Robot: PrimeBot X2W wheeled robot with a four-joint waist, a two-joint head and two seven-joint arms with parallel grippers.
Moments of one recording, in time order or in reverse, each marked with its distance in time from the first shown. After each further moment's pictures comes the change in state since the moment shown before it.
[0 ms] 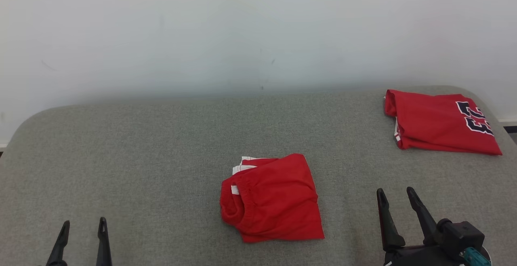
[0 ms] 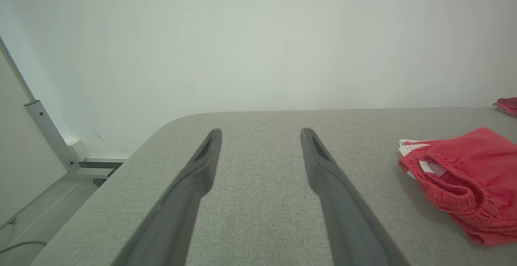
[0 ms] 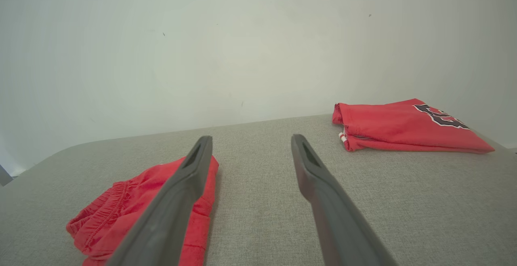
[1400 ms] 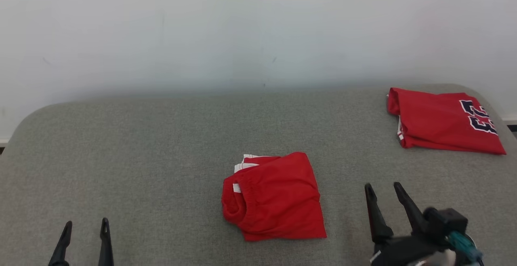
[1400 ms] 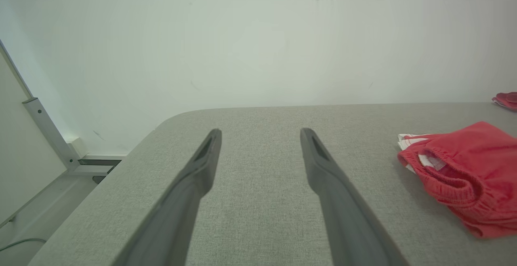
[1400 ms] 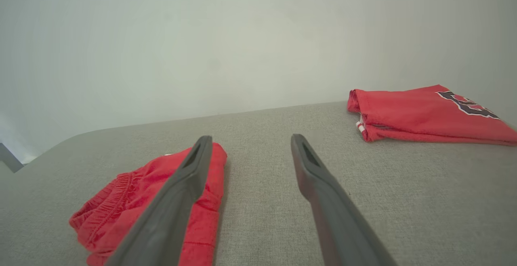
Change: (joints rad) left arm 0.009 0.023 -0.023 -0.011 -0.024 0.017 -0.001; right arm -0.057 0.000 0.026 0.072 0.012 0.000 0.035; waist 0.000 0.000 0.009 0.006
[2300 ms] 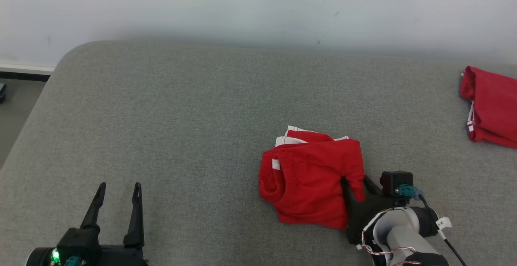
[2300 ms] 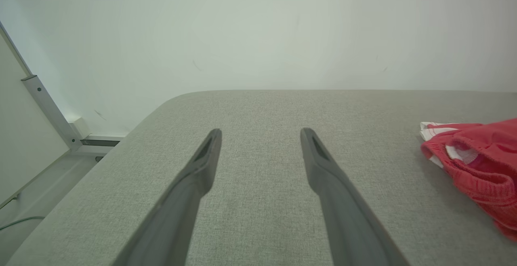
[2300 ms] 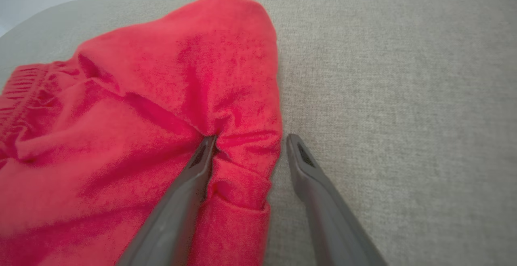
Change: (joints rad) left arm -0.183 -0.043 -0.100 0.082 0.013 -0.046 -0.024; right arm -0.511 0.003 0.113 0.883 0.017 0.000 -0.067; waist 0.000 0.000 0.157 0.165
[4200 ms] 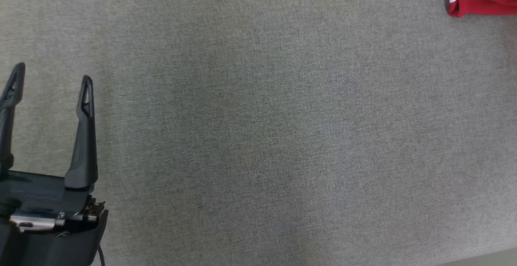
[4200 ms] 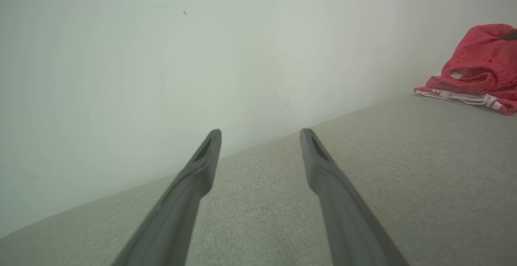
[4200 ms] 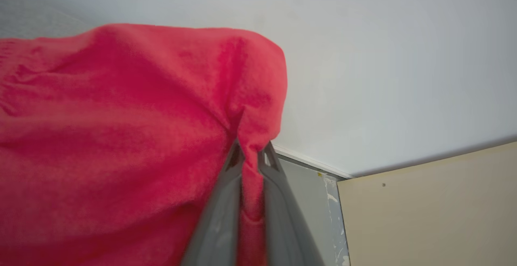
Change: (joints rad) left arm -0.137 0.197 0.061 -0.652 0.136 0.040 0.123; right arm -0.944 -0.721 0.646 0.007 0.132 0.000 0.173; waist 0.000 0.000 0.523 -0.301
